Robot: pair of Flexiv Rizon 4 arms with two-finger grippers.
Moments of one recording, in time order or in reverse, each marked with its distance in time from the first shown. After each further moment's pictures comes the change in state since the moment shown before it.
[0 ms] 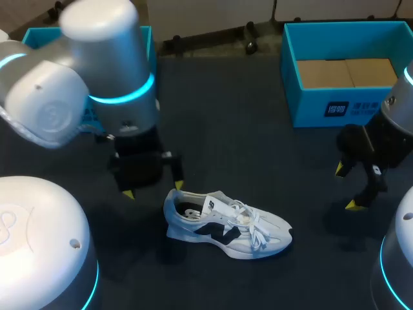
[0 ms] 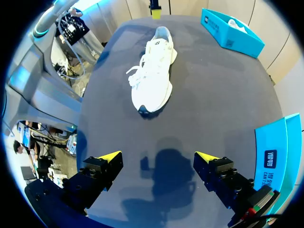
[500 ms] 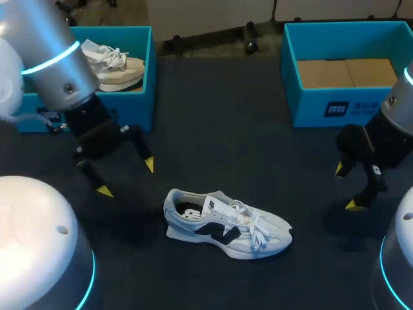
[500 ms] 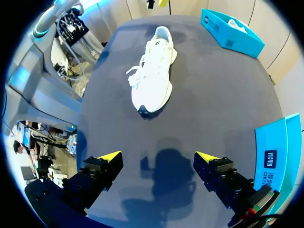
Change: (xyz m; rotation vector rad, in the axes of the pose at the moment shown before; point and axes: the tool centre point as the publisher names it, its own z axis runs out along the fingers) left arm 0.041 0.012 -0.020 0.278 -0.198 -0.336; right arm 0.000 0.000 0.000 0.000 0.000 0.000
